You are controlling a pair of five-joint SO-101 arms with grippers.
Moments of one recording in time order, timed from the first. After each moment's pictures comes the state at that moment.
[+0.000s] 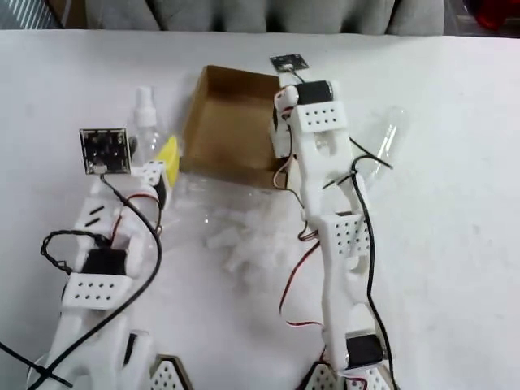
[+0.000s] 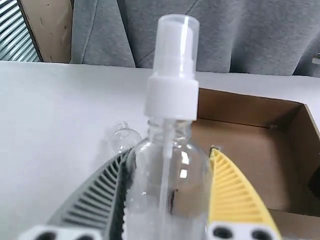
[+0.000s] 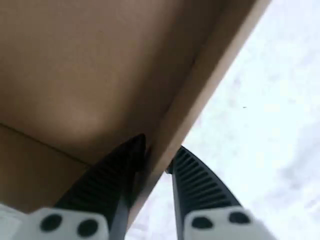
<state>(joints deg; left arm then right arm) -3.4 -51.1 72.7 6.7 5.4 -14.4 57.5 -65.9 96.8 7.2</state>
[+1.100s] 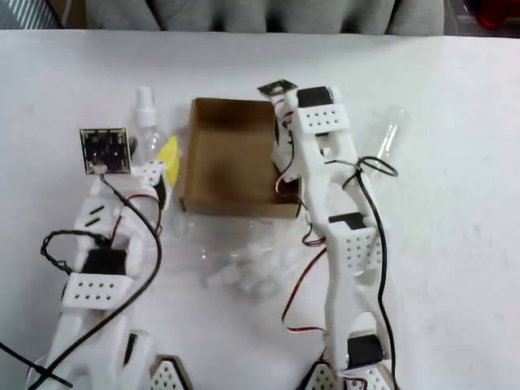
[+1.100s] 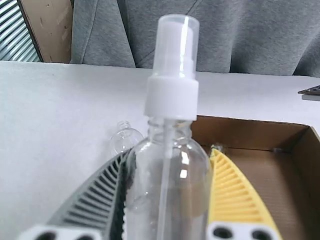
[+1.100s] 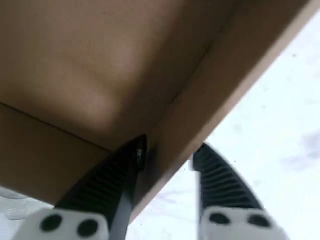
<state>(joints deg) -3.4 -51.1 72.7 6.7 5.4 -14.8 44.2 -41.1 97.2 17.8</state>
